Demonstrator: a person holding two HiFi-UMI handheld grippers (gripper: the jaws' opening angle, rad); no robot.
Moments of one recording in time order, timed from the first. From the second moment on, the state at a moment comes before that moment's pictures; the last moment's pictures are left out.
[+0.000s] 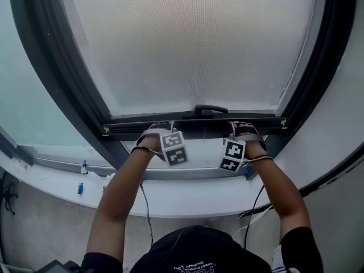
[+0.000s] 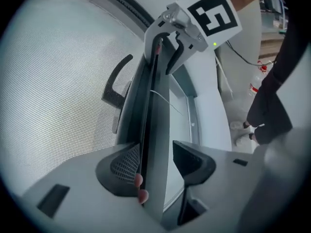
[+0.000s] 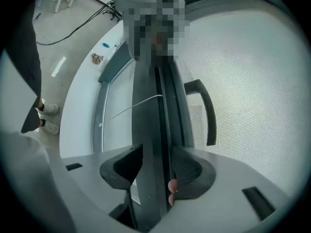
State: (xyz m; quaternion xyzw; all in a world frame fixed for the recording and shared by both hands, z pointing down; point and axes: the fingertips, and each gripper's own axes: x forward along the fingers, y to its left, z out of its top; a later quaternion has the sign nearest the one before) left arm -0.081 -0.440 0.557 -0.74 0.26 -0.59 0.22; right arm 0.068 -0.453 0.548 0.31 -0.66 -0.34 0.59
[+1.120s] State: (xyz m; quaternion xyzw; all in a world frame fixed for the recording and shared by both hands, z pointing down) left arm -0.098 -0.336 0.415 -0.86 0.49 -0.07 0.11; right arm 0.073 -0.344 0.401 0.61 -0.76 -0.18 0.14
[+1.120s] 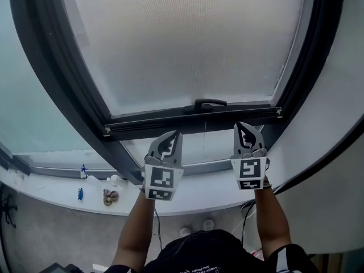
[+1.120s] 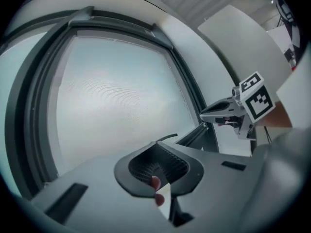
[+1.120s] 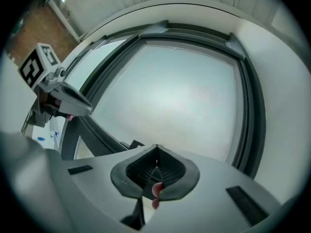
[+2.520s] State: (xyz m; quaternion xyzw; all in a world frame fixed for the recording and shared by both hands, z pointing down) left arm -0.026 -0.079 0.480 -0.83 0.55 -0.03 -0.01; right arm 0.133 -0.075 0.473 0.56 -0.83 0.01 0.00
